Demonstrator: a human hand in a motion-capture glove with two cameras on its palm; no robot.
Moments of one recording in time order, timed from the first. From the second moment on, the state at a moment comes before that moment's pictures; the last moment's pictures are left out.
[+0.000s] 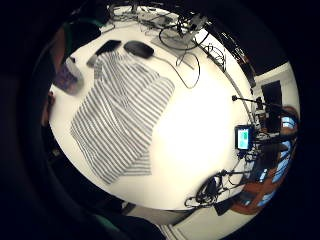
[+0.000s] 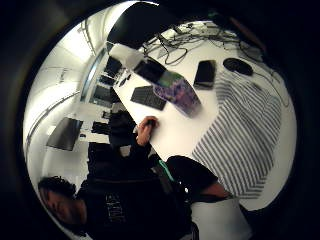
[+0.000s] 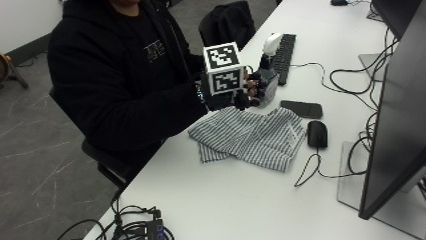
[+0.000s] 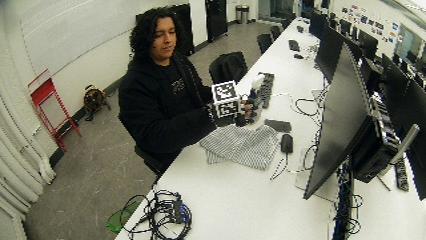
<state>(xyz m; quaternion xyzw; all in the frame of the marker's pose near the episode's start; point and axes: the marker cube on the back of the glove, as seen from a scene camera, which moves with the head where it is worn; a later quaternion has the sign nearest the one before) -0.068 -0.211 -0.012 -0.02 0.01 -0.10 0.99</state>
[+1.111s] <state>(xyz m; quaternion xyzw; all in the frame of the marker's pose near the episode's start) -0.051 -0.147 0.009 -0.04 0.05 -0.10 0.99</state>
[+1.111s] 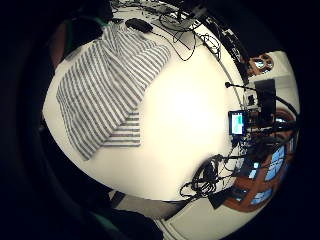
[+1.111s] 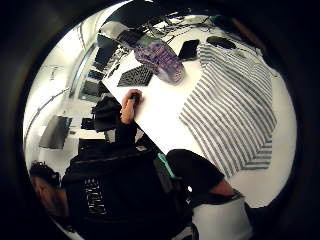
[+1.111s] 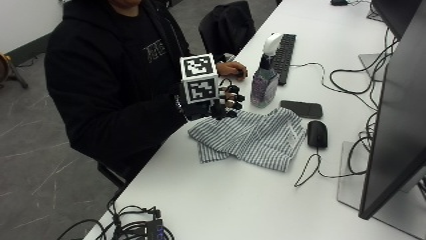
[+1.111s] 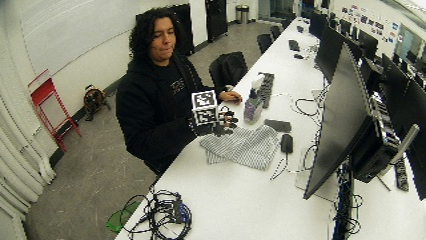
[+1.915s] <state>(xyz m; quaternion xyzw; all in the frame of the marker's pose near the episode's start) -0.048 -0.141 0.019 -0.05 0.05 -0.09 0.99</state>
